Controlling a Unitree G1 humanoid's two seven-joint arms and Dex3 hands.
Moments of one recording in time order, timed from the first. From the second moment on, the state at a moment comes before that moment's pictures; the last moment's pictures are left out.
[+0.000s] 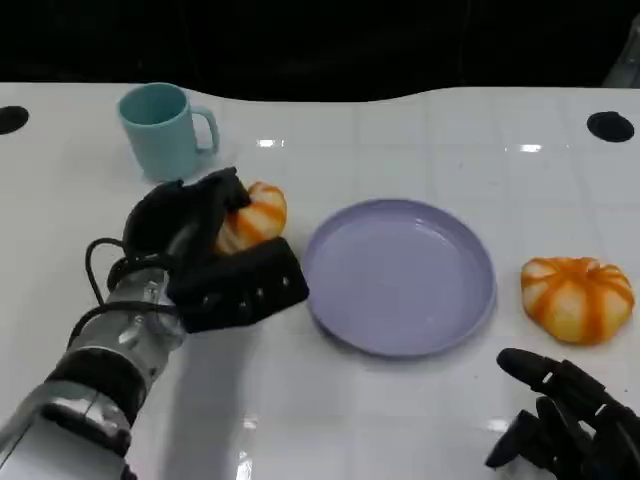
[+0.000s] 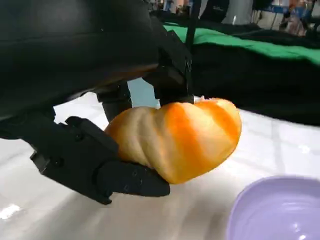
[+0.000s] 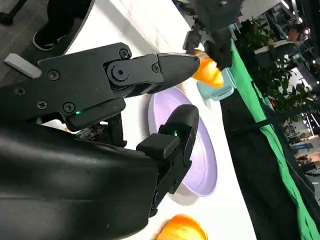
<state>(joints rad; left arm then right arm) -0.80 0.13 -0.37 1.18 0.57 -0.21 0.43 0.27 0.04 -0.11 0.05 0.43 0.00 0.47</state>
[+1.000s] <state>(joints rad) -0.94 0.05 -0.43 1.12 0.55 -0.49 0.10 0.26 0.04 -0.11 0.05 0.44 0.00 0.47</state>
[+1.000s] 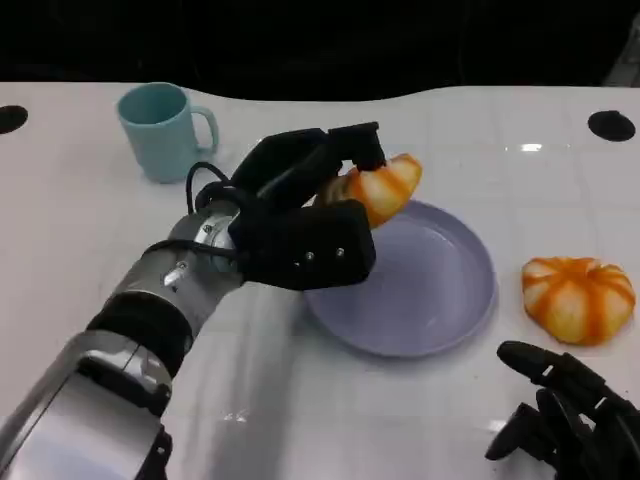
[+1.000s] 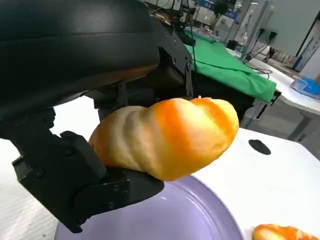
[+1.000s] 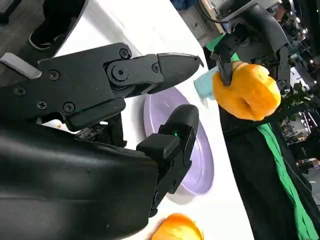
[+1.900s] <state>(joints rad) -0.97 -0.03 -0.55 1.19 0.66 -0.38 0.07 0.25 0.03 -0.12 0.07 0.46 -0.01 0.51</state>
